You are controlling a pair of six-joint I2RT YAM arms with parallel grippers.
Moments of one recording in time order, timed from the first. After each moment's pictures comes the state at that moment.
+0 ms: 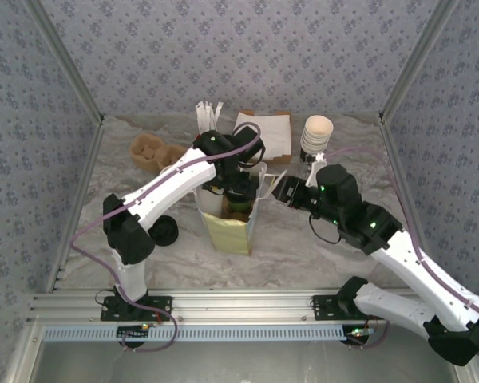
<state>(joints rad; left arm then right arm) -0.86 1.88 1.96 -1.40 -0.11 -0.58 0.71 0.91 1.08 -0.58 -0.02 0.81</state>
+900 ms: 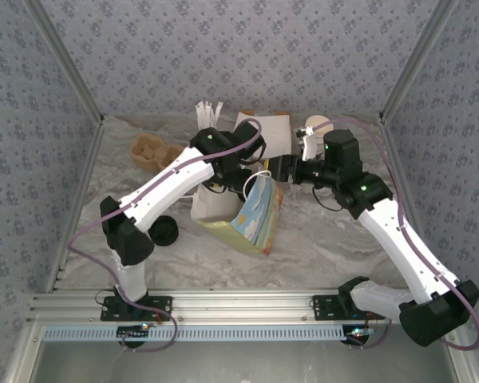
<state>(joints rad) -0.87 1.87 2.04 -1.43 -0.10 -0.53 0.45 1.13 1.16 -0.47 -0.52 0.47</state>
